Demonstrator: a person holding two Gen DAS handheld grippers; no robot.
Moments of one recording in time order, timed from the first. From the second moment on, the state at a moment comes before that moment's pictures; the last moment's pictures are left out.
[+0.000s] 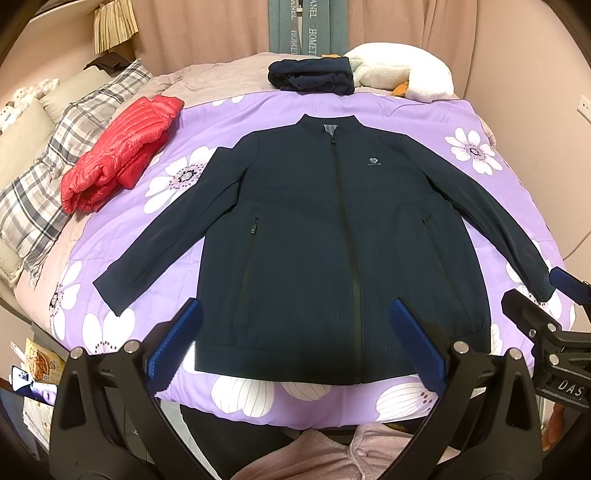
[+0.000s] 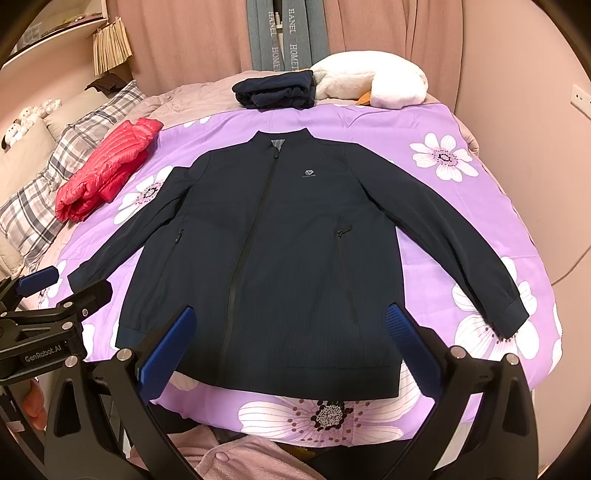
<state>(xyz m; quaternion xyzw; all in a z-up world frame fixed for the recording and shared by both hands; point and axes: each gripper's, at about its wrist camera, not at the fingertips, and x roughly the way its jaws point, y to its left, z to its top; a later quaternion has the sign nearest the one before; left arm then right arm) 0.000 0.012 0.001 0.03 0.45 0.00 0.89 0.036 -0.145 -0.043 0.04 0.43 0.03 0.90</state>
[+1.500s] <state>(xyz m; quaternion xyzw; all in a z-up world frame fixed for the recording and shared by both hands) -0.001 0.006 -0.003 0.03 0.45 0.00 0.89 0.035 -0.150 -0.041 0.05 0.43 0.04 0.90</state>
